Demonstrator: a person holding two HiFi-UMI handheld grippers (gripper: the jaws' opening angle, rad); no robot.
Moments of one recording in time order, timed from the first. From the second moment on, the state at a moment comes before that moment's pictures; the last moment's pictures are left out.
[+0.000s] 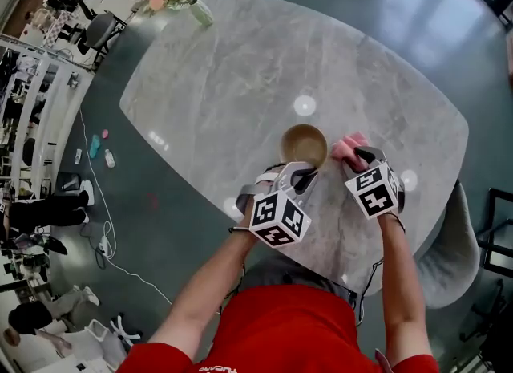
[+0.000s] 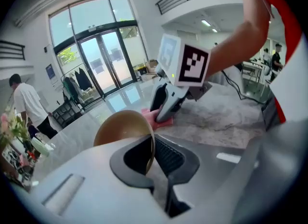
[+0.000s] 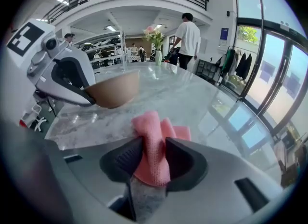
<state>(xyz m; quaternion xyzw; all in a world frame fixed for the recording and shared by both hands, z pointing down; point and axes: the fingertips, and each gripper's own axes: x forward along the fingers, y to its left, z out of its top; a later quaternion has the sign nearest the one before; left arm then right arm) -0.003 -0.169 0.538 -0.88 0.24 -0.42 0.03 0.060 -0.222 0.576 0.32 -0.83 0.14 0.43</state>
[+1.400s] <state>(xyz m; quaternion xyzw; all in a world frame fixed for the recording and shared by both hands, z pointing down) -0.041 -0.096 0.376 -0.95 0.21 0.07 -0.21 -0.009 -0.107 0.327 0.28 -0.96 -0.01 0.11</state>
